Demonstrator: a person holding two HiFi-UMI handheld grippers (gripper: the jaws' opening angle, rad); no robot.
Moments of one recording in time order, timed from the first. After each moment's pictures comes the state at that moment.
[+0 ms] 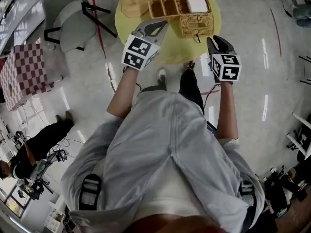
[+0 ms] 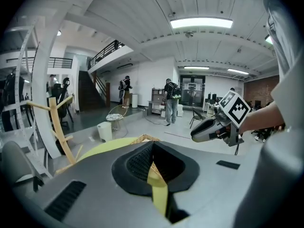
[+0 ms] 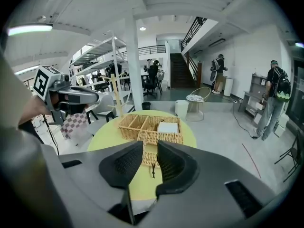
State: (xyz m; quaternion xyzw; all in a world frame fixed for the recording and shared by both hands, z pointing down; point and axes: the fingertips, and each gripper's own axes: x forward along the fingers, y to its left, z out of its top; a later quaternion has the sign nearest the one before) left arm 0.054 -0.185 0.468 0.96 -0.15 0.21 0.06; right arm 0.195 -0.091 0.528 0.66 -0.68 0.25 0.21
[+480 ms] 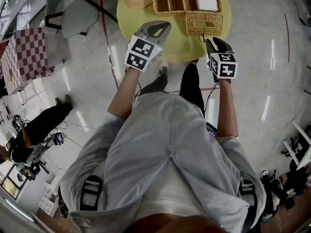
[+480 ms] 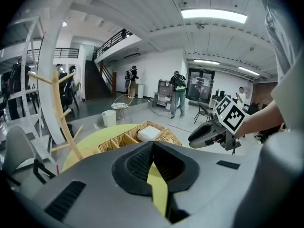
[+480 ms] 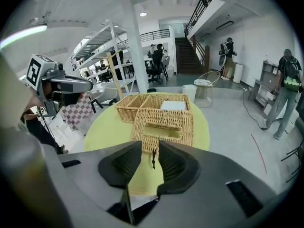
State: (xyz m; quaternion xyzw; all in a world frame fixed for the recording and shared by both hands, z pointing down) left arm 0.059 -0.192 0.528 0.94 -0.18 0.26 0.10; right arm 0.200 -0.105 0.619 0.60 -0.69 0.32 0.25
